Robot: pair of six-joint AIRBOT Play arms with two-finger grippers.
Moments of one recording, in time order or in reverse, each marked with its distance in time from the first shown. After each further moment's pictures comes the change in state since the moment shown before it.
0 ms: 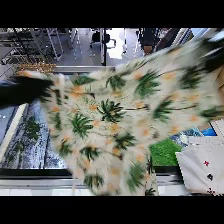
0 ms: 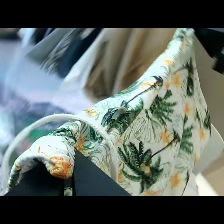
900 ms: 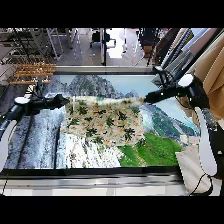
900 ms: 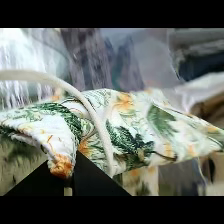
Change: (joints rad) left arm 0.082 -0.789 0.145 -0.049 0.105 0.132; right arm 0.000 -0.456 -0.094 0.230 0.342 0.252
